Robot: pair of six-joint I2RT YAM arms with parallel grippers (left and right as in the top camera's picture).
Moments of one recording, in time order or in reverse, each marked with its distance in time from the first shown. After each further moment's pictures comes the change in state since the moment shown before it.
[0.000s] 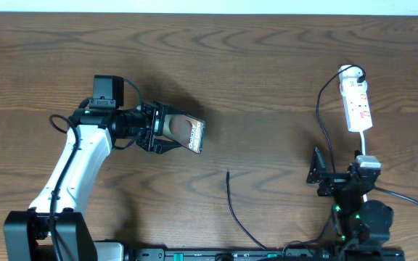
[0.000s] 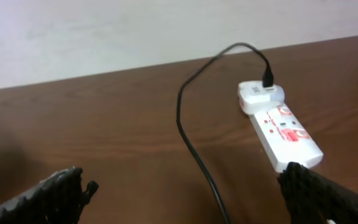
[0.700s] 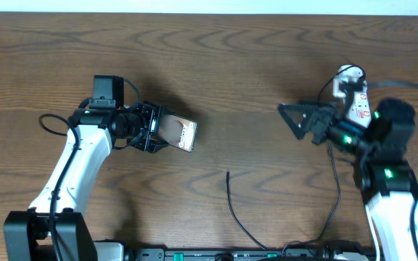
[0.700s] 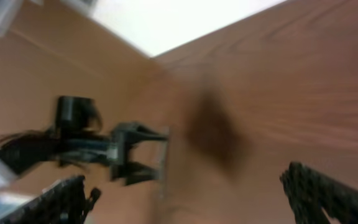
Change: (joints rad) left arm 0.000 0.000 0.000 -0.002 -0.263 0.000; right arm 0.003 0.967 0.630 0.101 -0.843 0.374
